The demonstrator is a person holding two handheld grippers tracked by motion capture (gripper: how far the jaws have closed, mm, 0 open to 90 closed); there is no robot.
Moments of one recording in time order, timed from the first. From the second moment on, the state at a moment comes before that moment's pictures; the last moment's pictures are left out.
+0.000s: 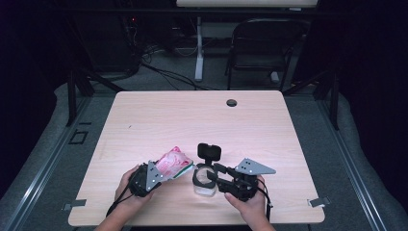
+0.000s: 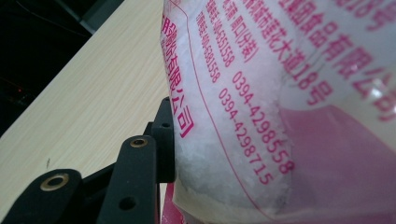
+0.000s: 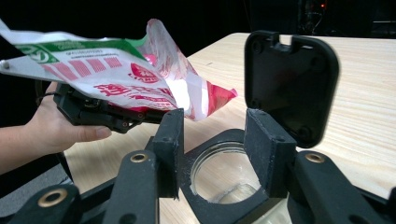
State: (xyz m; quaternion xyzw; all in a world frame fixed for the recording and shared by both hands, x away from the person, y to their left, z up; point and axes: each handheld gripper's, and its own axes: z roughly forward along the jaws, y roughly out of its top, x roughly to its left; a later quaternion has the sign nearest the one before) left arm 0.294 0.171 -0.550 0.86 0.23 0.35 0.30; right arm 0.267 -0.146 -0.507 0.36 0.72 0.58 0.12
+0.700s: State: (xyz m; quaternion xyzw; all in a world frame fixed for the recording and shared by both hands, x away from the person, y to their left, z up) left arm 0.291 0.161 -0.554 0.86 0.20 0.37 0.28; right arm 0.267 -0.150 -0.503 0.37 0.71 0.59 0.12
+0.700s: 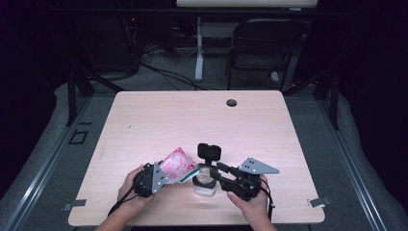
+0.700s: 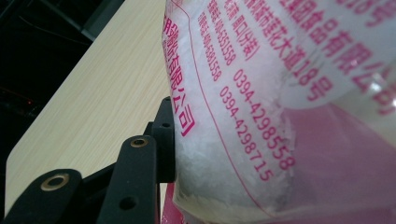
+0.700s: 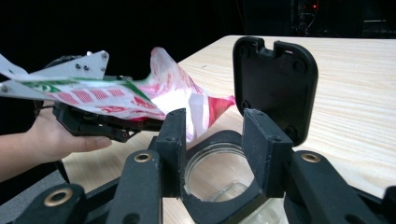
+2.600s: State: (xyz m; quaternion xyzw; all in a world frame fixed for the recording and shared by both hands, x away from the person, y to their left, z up) left arm 0.276 0.153 -0.552 0.85 0.16 0.44 0.25; right arm 0.270 -0.116 -0.486 0.33 0.73 0.59 0.08
